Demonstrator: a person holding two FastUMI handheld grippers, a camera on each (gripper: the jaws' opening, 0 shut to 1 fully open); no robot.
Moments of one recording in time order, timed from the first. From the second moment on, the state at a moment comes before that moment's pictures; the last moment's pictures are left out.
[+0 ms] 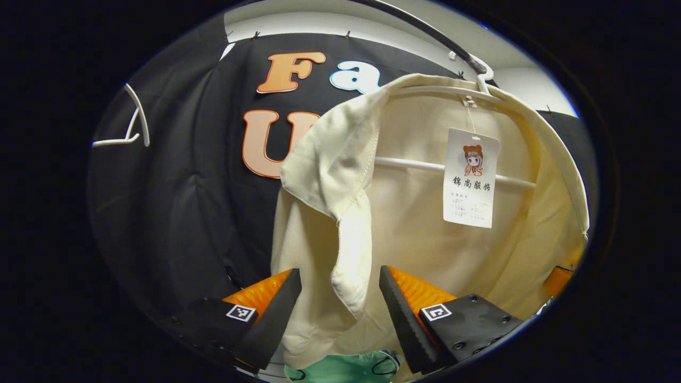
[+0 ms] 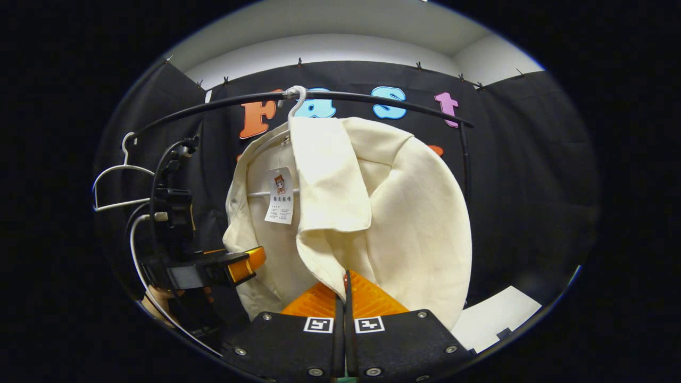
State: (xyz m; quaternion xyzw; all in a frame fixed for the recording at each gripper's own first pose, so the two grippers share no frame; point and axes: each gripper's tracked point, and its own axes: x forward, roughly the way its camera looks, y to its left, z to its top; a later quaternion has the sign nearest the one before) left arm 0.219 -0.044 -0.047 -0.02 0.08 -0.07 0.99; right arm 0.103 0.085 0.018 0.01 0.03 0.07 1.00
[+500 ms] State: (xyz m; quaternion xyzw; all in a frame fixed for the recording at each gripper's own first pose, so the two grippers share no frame) left arm 0.216 -0.042 -0.049 -0.03 0.09 -0.07 0.99; right arm 0.106 0.078 0.034 -0.01 0.02 0.07 1.00
